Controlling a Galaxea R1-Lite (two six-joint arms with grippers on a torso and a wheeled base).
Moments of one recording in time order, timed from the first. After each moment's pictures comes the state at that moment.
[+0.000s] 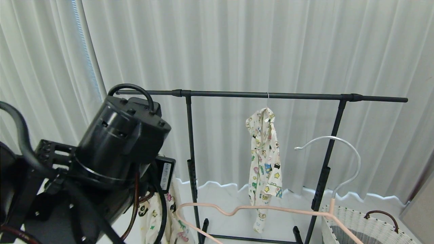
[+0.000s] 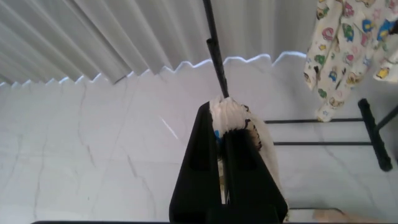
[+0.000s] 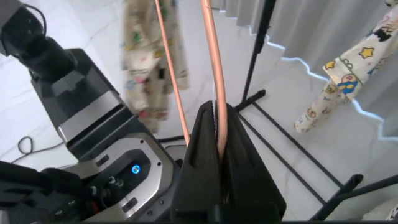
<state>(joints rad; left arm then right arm) -0.84 1.50 -1.04 0.30 0.79 -0.28 1.50 0.90 -0.40 -0.10 -0.45 0.40</state>
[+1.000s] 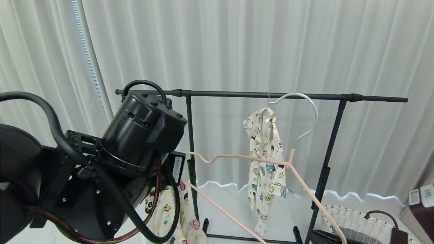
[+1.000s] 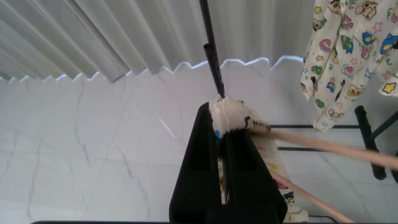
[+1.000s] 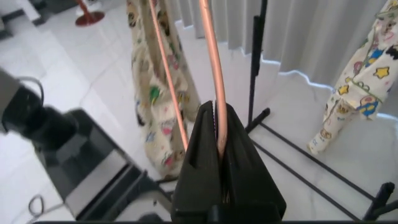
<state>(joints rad) -0.85 1.55 -1.09 0.30 0.79 -0.29 1.37 1.20 -0.41 -0.52 -0.49 0.45</state>
